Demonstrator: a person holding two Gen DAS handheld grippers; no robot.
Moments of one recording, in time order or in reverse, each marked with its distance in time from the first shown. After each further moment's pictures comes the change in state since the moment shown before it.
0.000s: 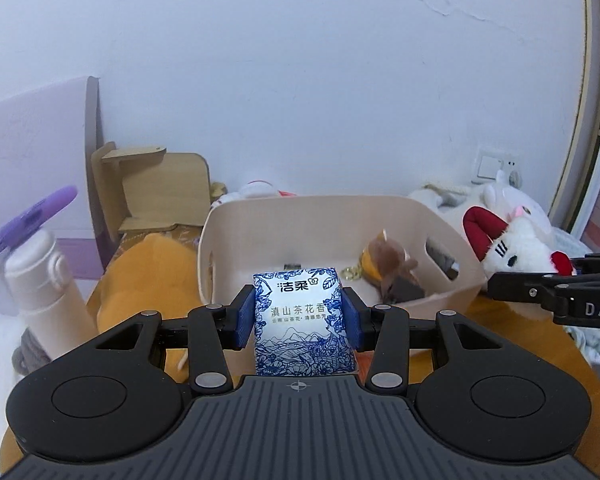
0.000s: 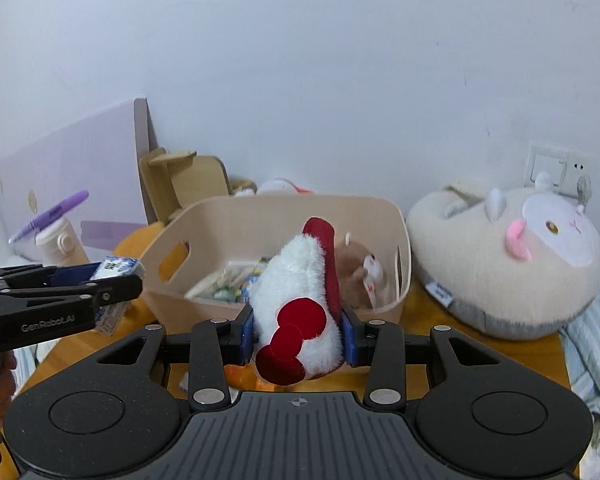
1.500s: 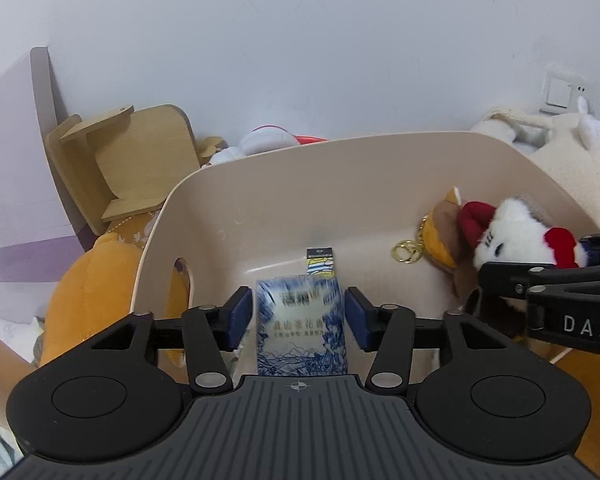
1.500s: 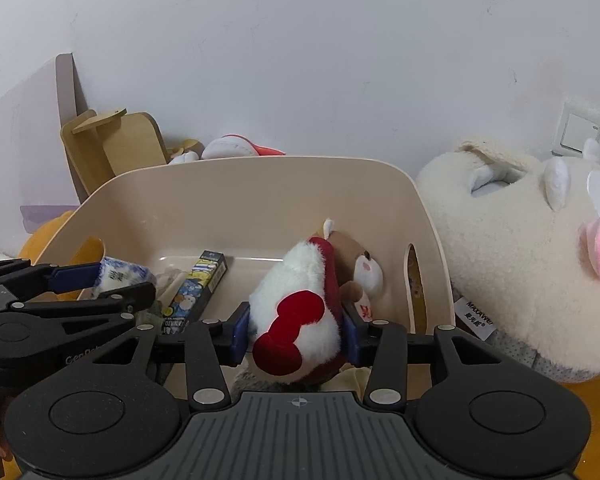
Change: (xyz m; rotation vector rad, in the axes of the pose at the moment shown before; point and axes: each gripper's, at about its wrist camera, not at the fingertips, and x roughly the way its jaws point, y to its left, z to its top) left arm 0.141 -0.010 0.014 0.117 0.198 0.131; right arm 0.140 -0.023 0.024 0.042 0.136 -0.089
